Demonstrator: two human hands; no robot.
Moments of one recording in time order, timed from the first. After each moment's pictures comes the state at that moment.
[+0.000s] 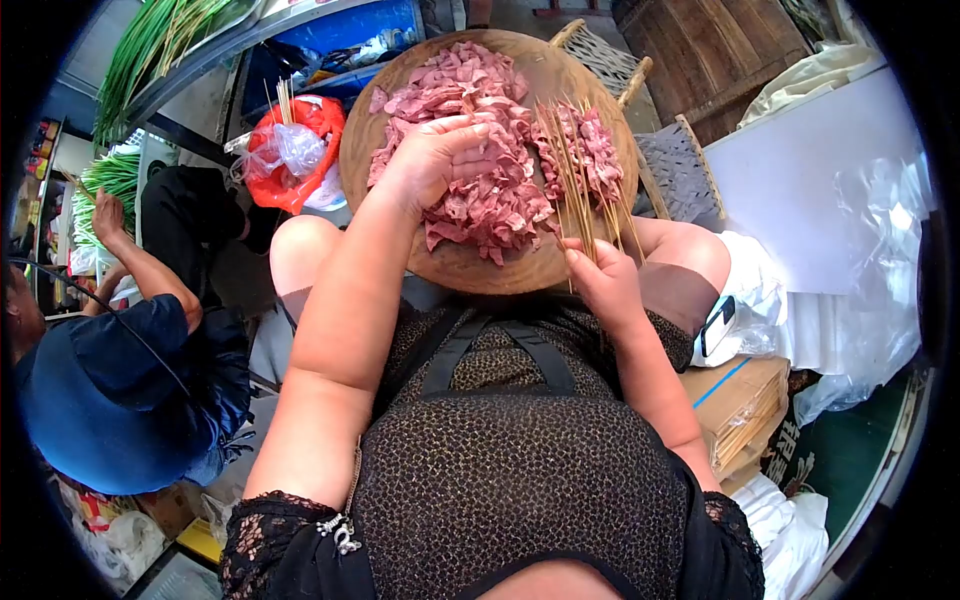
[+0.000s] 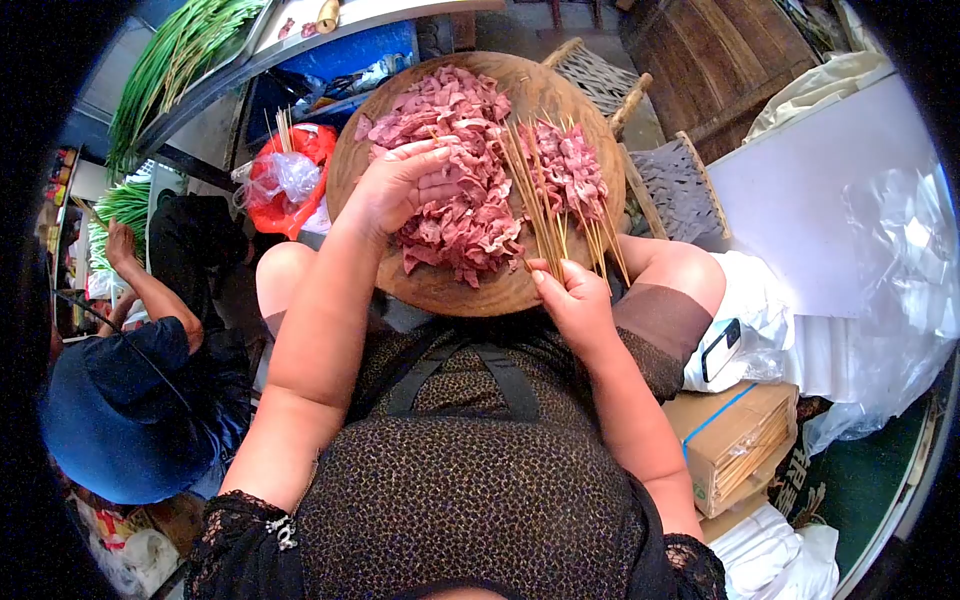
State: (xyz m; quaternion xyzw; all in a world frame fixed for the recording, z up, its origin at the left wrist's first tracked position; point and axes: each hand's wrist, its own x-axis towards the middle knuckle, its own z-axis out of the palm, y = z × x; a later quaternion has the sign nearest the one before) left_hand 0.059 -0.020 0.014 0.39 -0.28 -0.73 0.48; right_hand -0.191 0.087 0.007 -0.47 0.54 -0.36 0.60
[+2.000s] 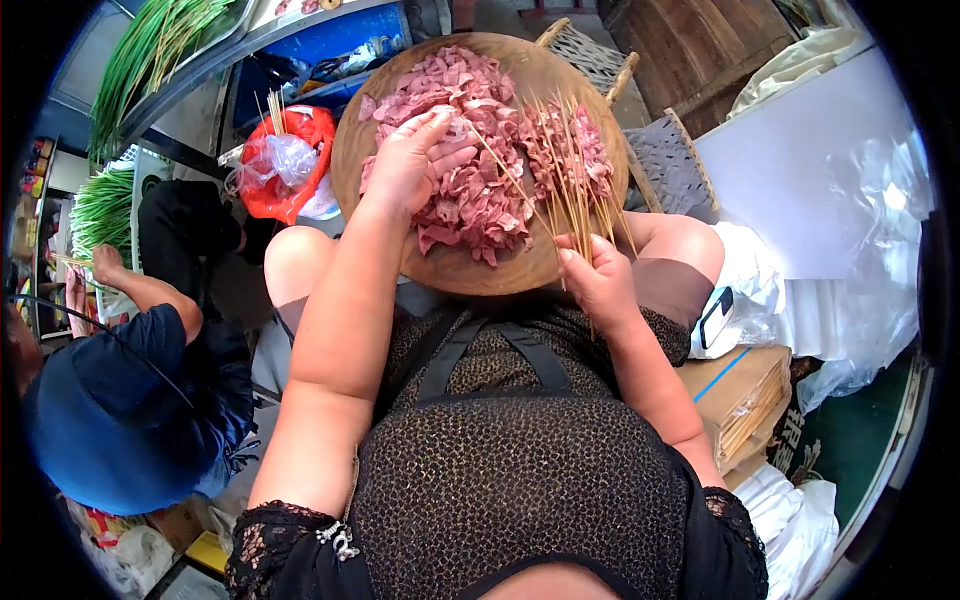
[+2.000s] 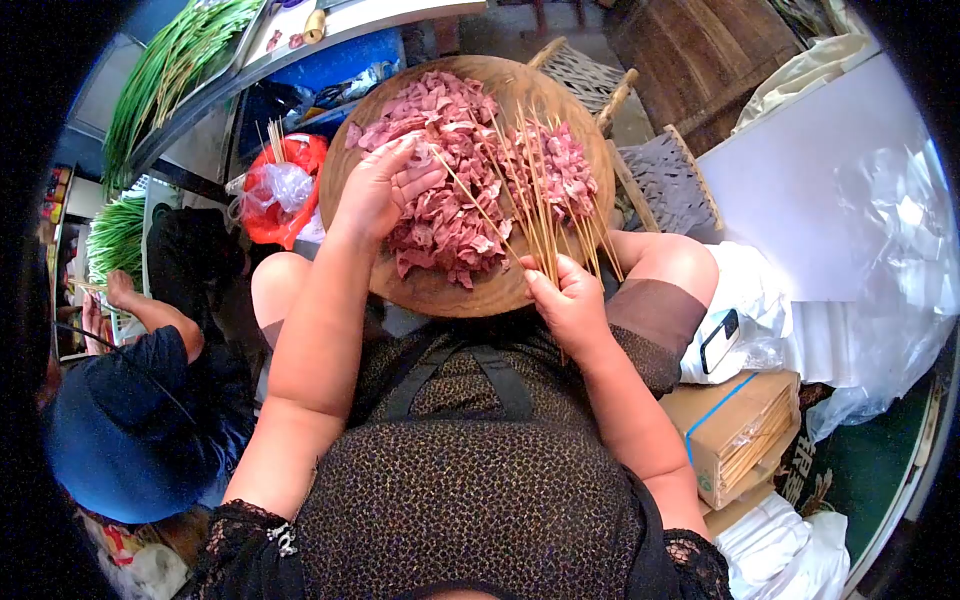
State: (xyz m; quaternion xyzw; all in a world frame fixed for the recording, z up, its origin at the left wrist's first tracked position) left_hand 0.063 -0.019 0.009 0.36 -0.22 -0.70 0.58; right_hand -0.186 0.093 0.015 -0.40 0.52 -0.40 0.64
